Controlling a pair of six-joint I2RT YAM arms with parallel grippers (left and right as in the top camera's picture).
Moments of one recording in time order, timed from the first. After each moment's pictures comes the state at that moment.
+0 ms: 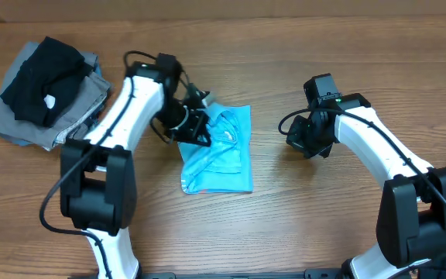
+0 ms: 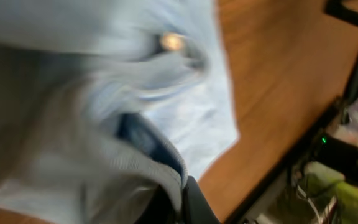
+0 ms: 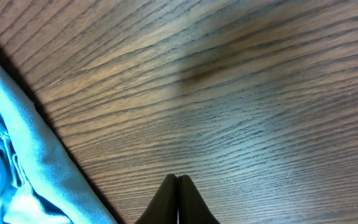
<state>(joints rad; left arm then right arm) -0.25 2.01 1.57 -1.22 0.62 0.17 0.22 1.77 1.20 -0.88 -0.17 0.65</state>
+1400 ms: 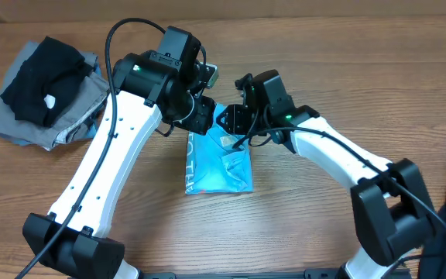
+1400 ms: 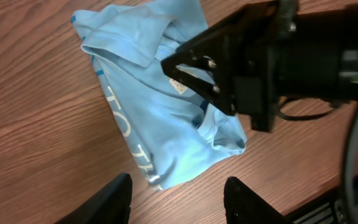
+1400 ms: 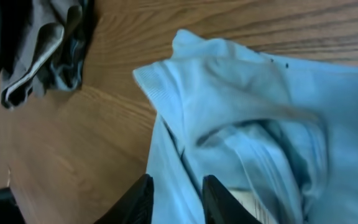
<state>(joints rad) -0.39 1.72 1.78 -1.35 0.19 -0.05 0.49 1.84 1.20 -0.22 -0.46 0.54</state>
